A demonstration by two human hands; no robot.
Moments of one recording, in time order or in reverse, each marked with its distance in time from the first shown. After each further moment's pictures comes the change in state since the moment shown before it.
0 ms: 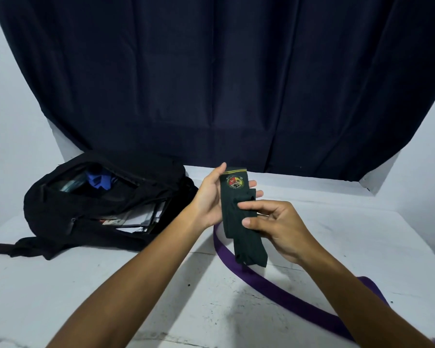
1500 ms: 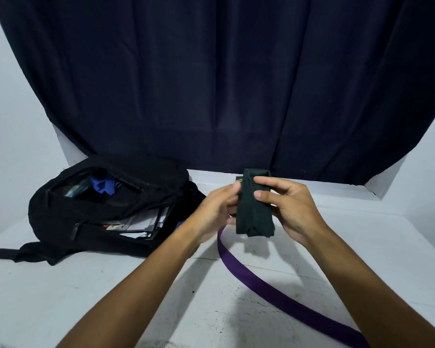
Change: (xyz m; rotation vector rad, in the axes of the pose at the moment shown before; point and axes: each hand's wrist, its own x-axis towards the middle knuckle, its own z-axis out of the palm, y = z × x) left_hand -0.019 -0.008 -0.015 0.374 -0.115 0.219; right_hand 0.028 -0.030 -0.001 0.037 0.228 0.010
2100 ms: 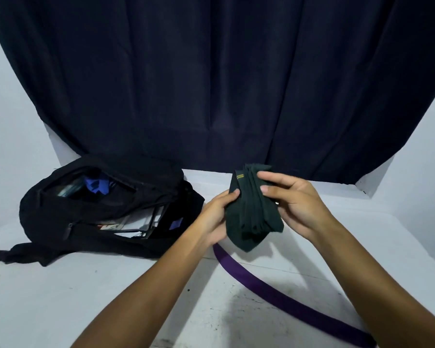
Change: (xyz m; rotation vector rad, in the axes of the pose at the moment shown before) left_hand 0.014 -0.020 0.013 -0.357 0.081 -0.111; right_hand -0.007 -0.016 -0.013 0.145 -0.093 0.059
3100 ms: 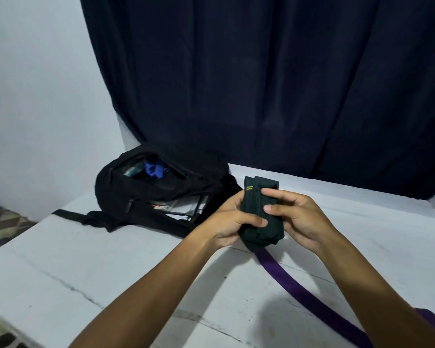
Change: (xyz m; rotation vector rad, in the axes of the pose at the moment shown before) left_hand -0.066 0.019 -0.025 0.269 0.050 0.129; right_hand 0.015 0.050 0.038 -0.027 -0.146 0.198
